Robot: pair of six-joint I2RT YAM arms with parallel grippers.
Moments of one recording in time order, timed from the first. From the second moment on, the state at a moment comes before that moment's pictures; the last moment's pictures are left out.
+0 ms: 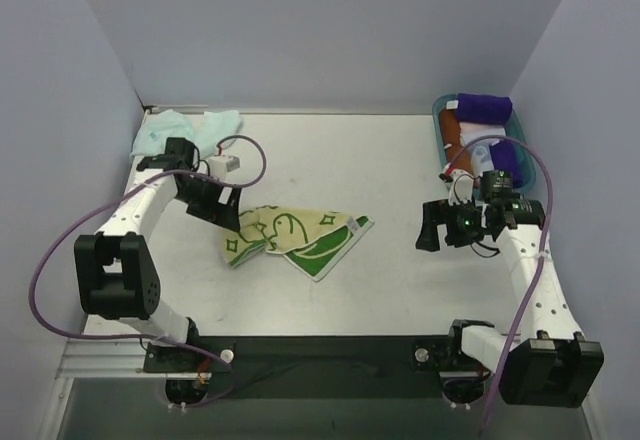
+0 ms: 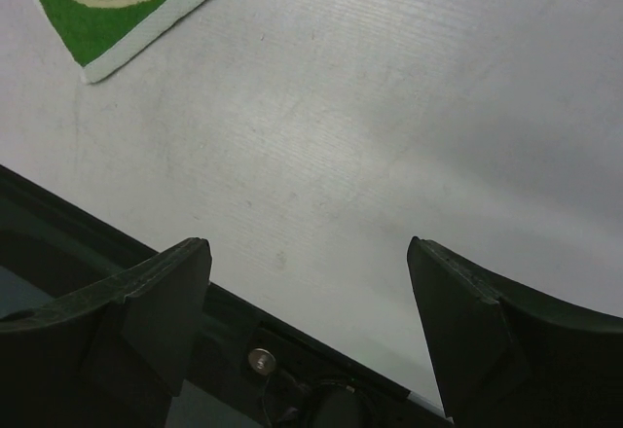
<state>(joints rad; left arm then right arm) -0.06 1.57 1.24 -0.95 0.46 0.36 -0.06 1.08 0.95 -1.01 -0.46 -0.24</state>
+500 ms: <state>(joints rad) 0.10 1.42 1.16 -0.98 0.59 0.64 0.36 1.52 1.12 -0.90 -0.32 -0.22</state>
